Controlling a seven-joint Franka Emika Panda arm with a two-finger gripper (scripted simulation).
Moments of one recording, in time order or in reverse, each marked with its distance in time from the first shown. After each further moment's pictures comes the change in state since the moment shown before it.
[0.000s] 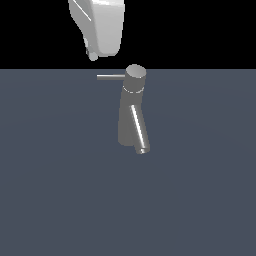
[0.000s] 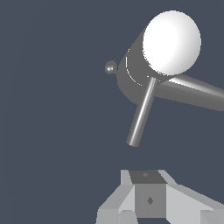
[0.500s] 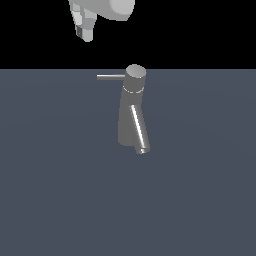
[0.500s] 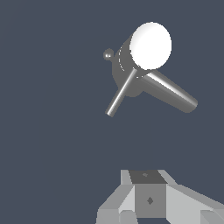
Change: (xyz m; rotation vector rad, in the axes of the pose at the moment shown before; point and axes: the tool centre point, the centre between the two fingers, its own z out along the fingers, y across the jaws) arm -0.020 0.027 -0.048 -0.079 -0.070 -0.226
